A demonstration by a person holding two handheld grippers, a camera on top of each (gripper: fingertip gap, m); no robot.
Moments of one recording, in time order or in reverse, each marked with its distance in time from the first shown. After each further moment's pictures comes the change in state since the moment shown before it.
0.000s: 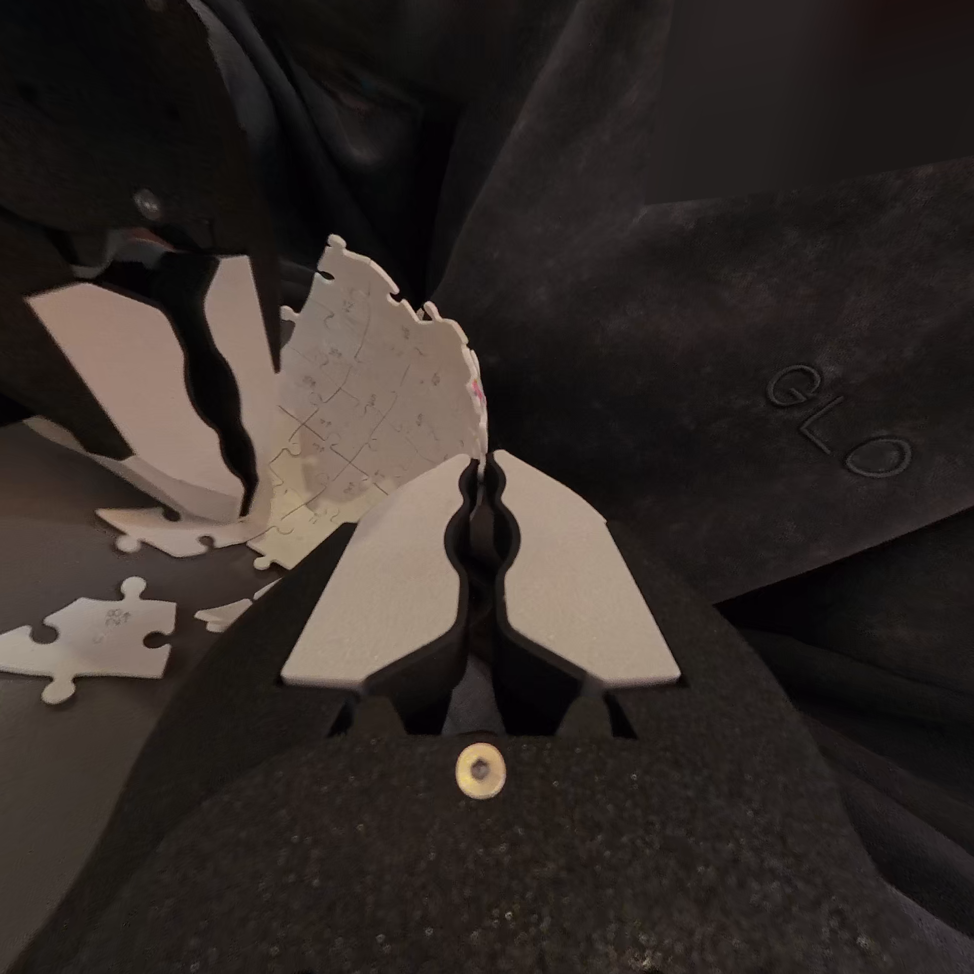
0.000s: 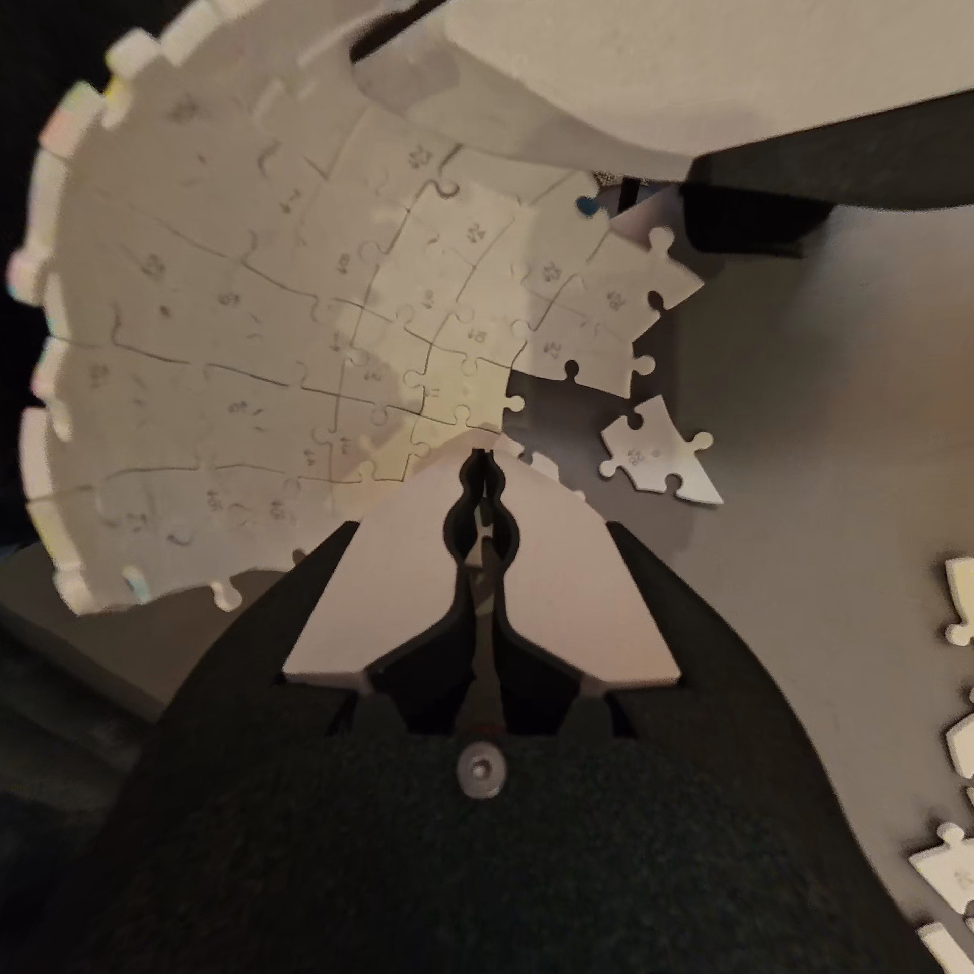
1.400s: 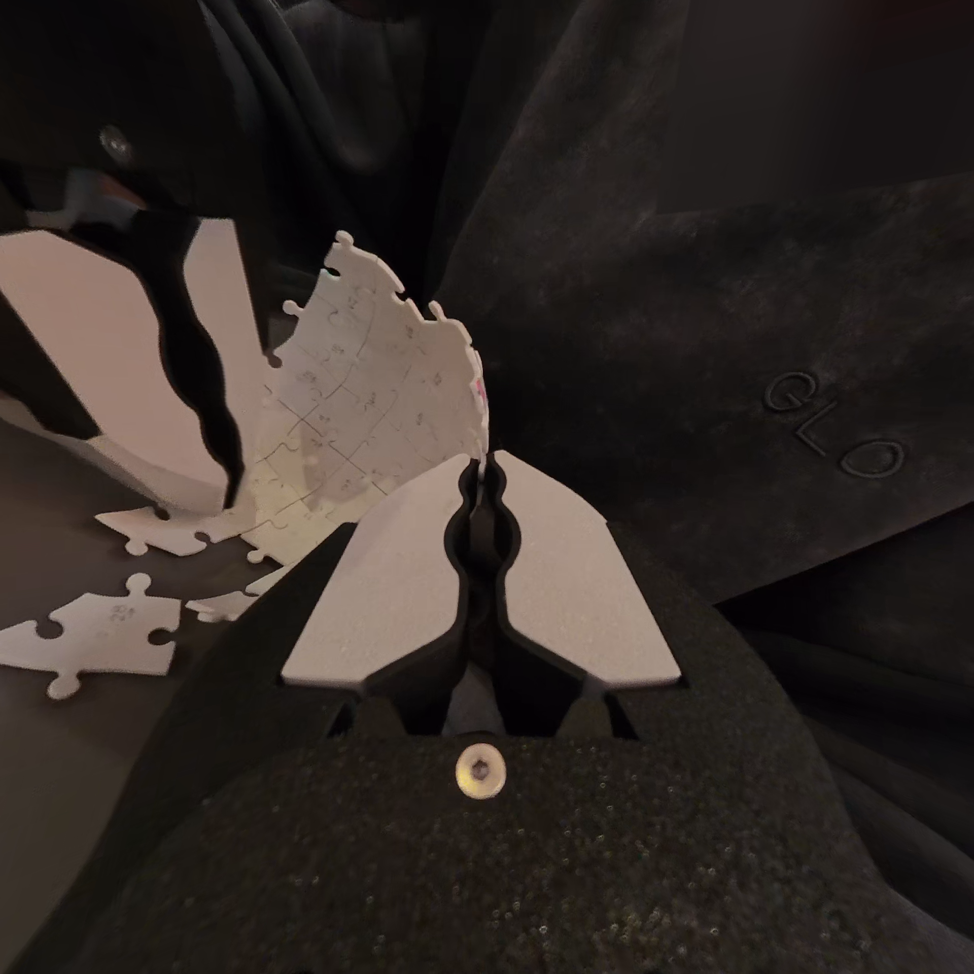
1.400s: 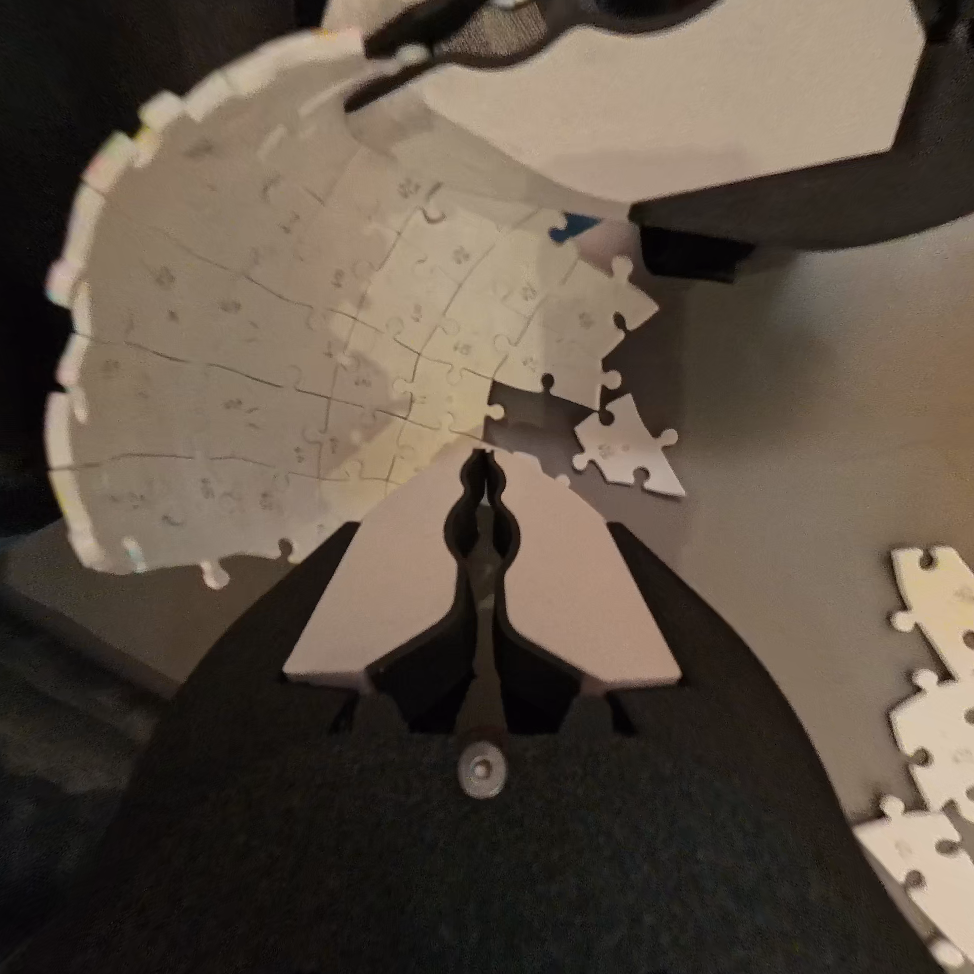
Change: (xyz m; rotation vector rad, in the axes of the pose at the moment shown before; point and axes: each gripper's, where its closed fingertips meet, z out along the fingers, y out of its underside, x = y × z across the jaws) left arm -0.002 0.000 -0.002 0.023 0.016 -0.015; right arm 0.007 -0.003 -0.009 0.007 -0.018 -0.007
